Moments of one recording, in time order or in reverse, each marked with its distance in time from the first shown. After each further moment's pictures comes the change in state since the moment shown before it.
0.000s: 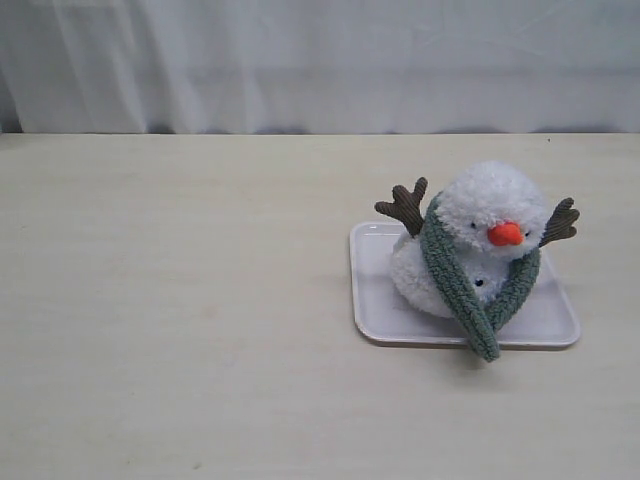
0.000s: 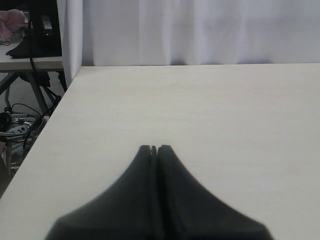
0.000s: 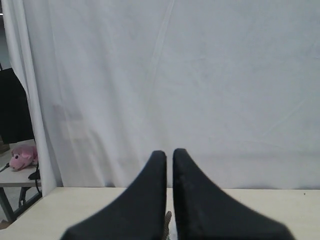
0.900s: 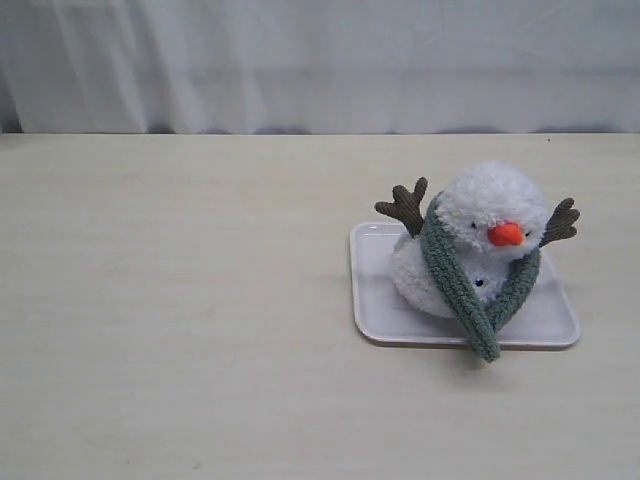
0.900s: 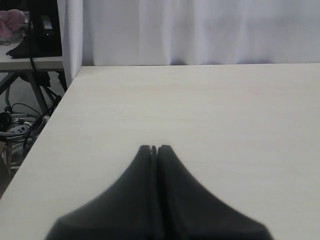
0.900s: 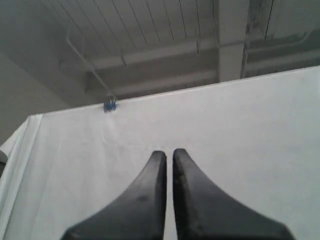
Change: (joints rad) left arm 0.000 0.000 0.000 0.000 0.000 0.000; right arm -0.333 -0.070 0.148 0.315 -0.765 -0.307
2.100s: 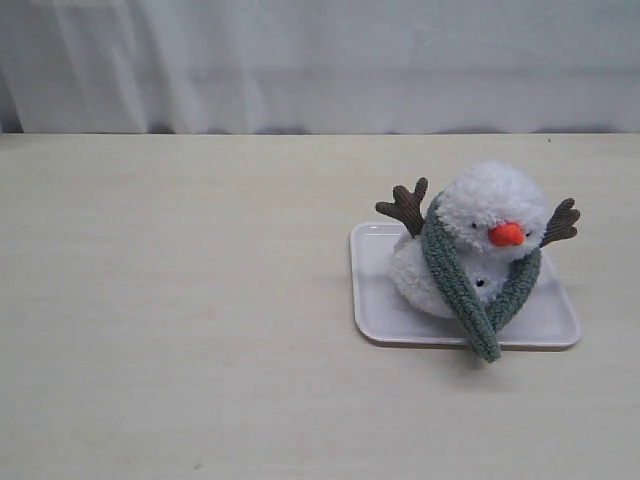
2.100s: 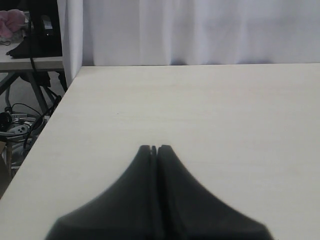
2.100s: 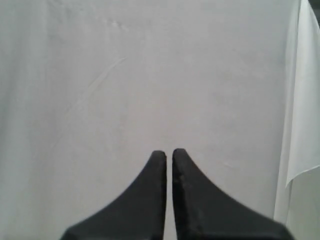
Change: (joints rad) left arm 0.000 0.000 0.000 0.000 0.000 0.000; right arm -0.171 0.000 0.483 -0.149 -0.197 -0.062
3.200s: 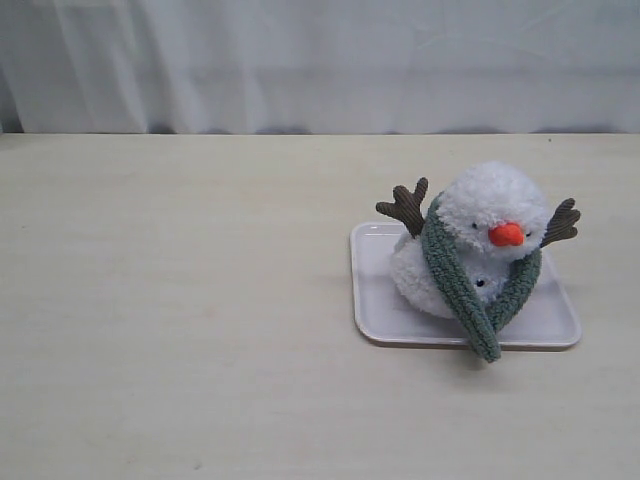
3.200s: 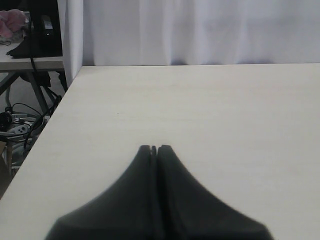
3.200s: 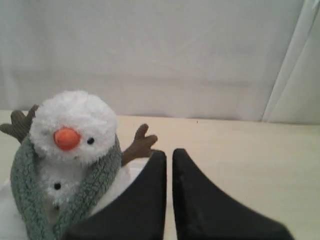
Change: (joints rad) left arm 0.000 0.000 0.000 0.000 0.000 0.000; right arm -0.004 0.002 0.177 0.018 0.369 0.010
